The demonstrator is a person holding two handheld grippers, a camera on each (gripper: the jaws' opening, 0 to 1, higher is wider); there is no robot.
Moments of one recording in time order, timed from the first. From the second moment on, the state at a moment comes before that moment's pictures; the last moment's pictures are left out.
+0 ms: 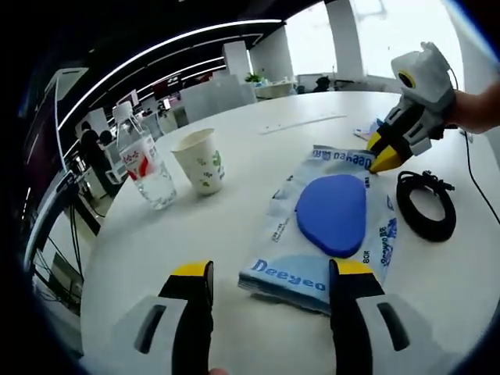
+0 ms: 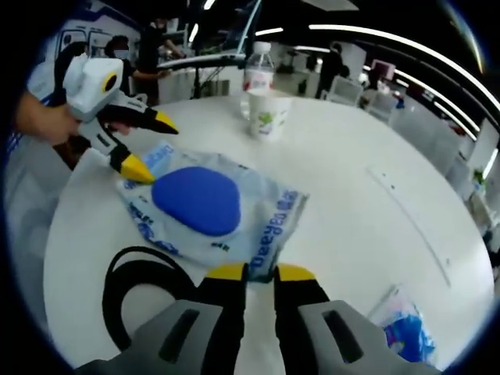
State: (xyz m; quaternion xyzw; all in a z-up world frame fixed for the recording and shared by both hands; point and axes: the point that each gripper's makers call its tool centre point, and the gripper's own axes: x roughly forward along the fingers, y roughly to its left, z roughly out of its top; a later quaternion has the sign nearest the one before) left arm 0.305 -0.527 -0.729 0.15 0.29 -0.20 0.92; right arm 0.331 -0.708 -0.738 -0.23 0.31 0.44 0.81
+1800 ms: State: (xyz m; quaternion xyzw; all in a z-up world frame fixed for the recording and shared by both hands) left arm 0.281 -0.541 -0.740 0.06 0.38 -0.17 0.91; right arm 0.325 -0.705 -0.739 -0.21 0.37 0.40 0.81
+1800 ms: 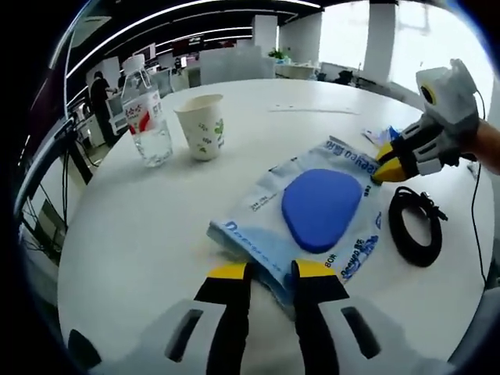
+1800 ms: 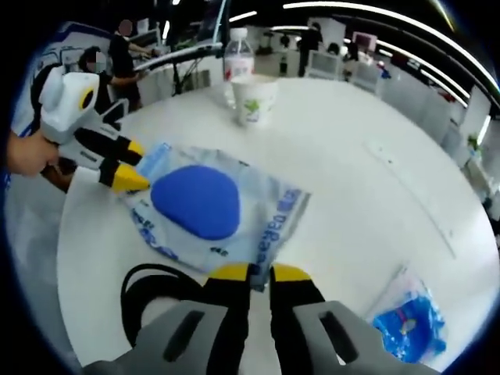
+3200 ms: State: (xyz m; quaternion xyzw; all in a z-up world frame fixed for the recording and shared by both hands) left arm 0.310 -0.562 -0.652 0.10 0.30 -0.28 0.91; right arm 0.292 -0.726 -0.641 -0.17 0.33 0.28 0.89
